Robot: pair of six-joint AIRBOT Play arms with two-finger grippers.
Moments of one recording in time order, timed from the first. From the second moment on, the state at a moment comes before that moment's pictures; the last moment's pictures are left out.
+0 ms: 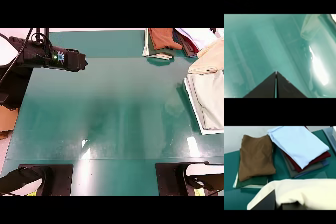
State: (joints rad) left arm -0.44 -1.14 1.55 1.28 -1.07 -1.65; right arm -0.64 -1.51 2.00 -0.92 1.05 1.22
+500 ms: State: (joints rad) left arm -0.44 -1.14 1.55 1.28 -1.09 -1.64; right arm -0.77 -1.36 1.89 -0.93 1.21 1.22
